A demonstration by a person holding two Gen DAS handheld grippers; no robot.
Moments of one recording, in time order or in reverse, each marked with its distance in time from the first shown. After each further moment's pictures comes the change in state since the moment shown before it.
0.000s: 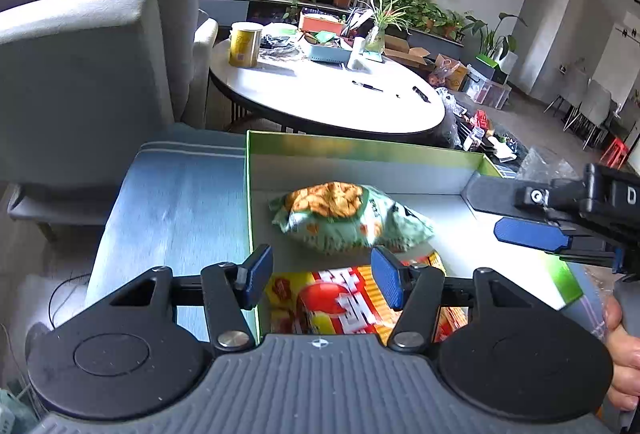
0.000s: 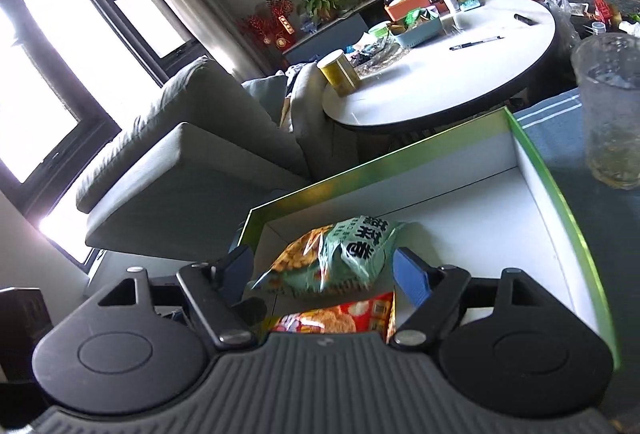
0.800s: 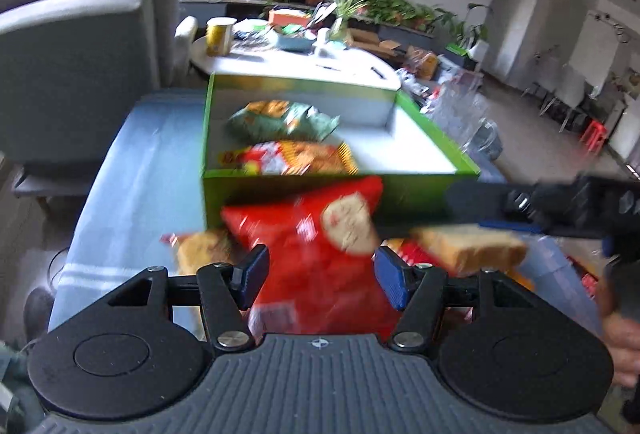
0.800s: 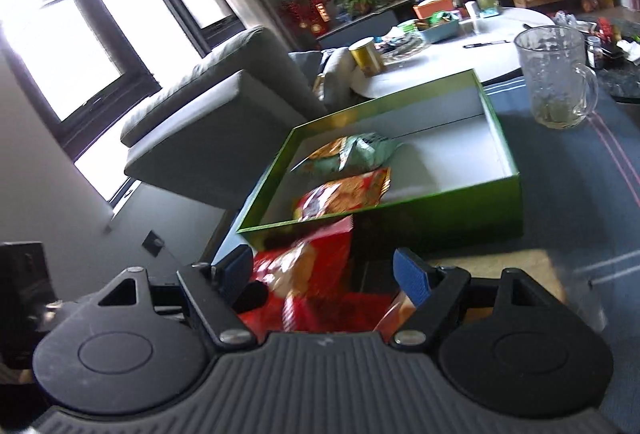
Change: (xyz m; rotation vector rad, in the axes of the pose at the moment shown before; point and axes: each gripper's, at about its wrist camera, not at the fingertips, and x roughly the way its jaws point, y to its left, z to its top) left arm -0.097 -0.049 -0.099 0.041 0.006 -0.035; right arm -0.100 0.010 -0.078 -0.128 0.038 0.053
